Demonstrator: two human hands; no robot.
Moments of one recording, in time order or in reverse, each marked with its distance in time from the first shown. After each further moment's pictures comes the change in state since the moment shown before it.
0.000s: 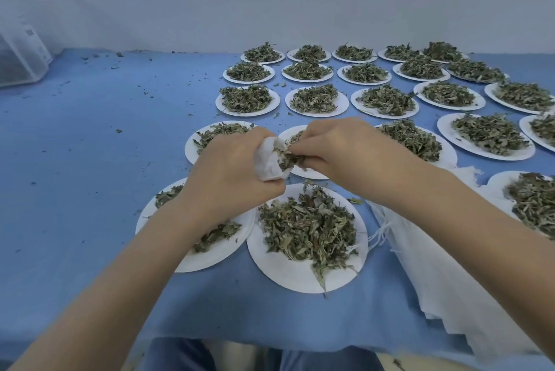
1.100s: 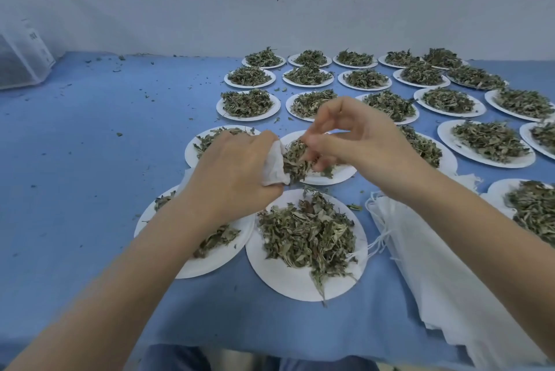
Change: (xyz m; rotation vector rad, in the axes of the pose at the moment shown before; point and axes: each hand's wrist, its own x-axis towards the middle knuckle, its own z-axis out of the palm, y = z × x) left_hand 0.010 -0.002 0.001 0.288 -0.010 0.195; right_hand -0.008 0.020 0.013 1.327 0.314 0.307
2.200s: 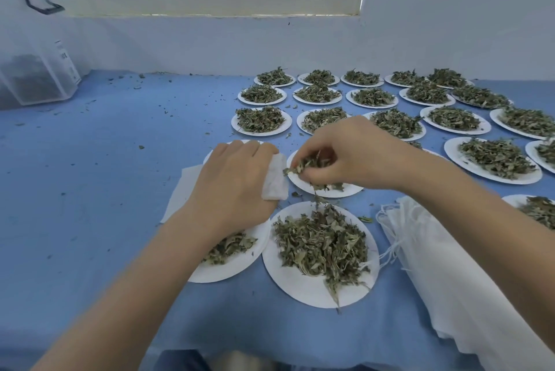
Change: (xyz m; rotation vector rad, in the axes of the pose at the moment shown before) left_hand -0.014 -0.011 -0.015 0.170 -0.033 -0.067; right_hand 0.018 -0.035 0.015 -0.927 -0.294 -0.170
